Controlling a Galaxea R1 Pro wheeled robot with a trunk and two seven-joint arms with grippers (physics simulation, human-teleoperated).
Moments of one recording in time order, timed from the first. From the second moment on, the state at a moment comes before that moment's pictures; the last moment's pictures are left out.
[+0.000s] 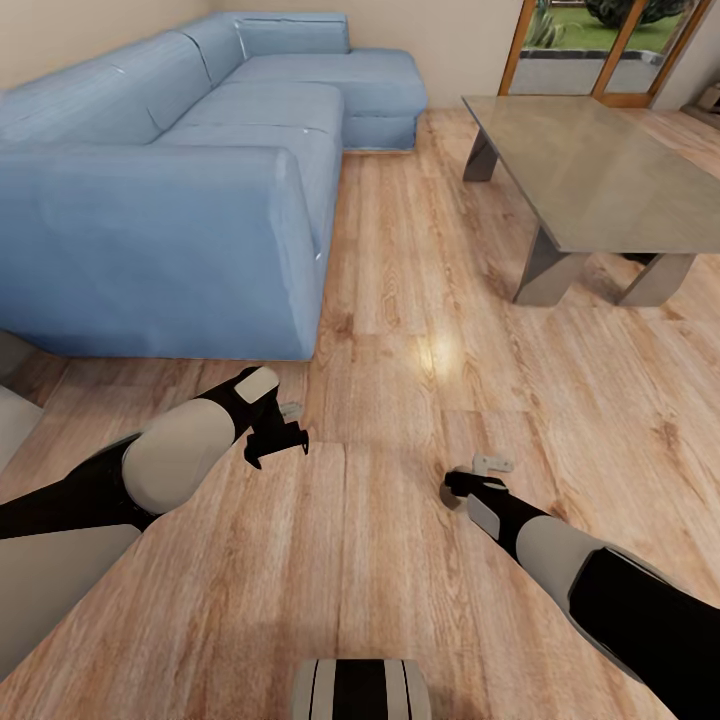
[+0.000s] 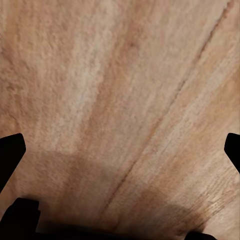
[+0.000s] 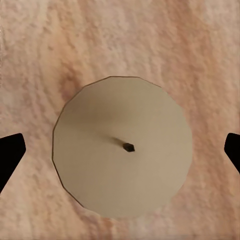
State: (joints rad) left arm -1.45 -0.12 0.44 -0.02 0.32 0.92 0.66; right arm -1.06 0.00 0.96 -0.07 -1.09 -0.01 -0.22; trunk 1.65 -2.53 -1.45
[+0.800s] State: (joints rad) left arm -1.45 -0.13 0.44 -0.02 0.32 0.92 0.66; right arm -1.06 -0.01 0.95 -0.07 -1.09 -0.01 -0.23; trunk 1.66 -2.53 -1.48
